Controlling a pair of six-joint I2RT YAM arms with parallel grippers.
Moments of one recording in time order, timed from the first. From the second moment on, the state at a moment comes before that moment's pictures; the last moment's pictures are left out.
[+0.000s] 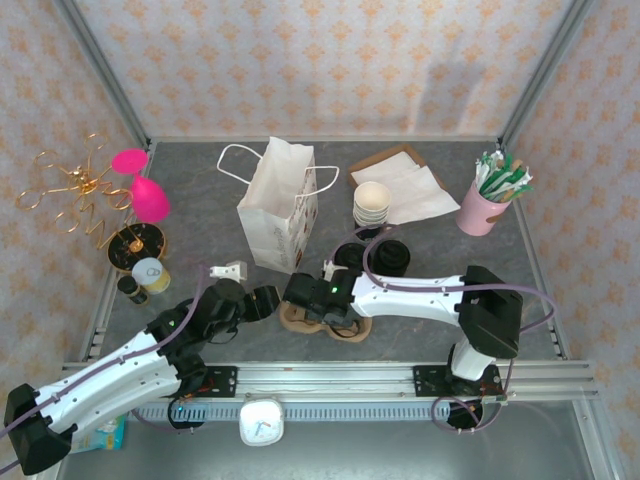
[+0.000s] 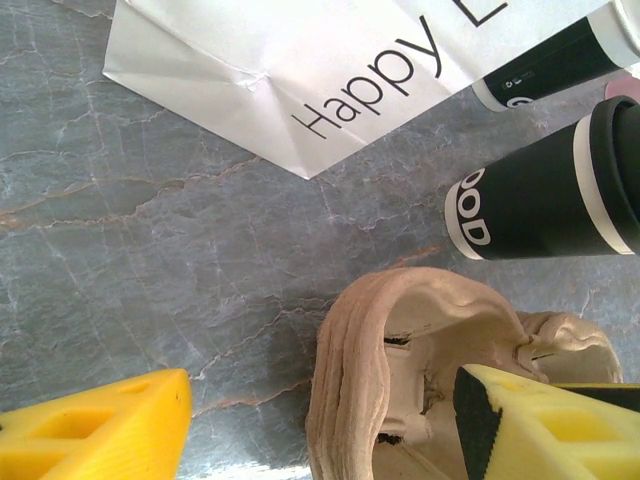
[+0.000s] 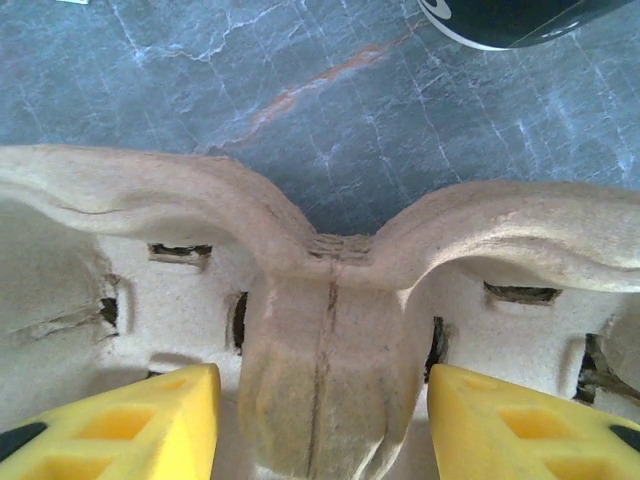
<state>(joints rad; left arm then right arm) -0.79 0.59 0.38 -0.50 -0.17 -0.96 1.23 1.65 1.17 -0.88 0.23 1.32</state>
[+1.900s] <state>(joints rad) -0.77 0.55 0.38 -0.48 -0.16 -0.96 1.22 1.75 1.29 -1.01 0.23 1.27</state>
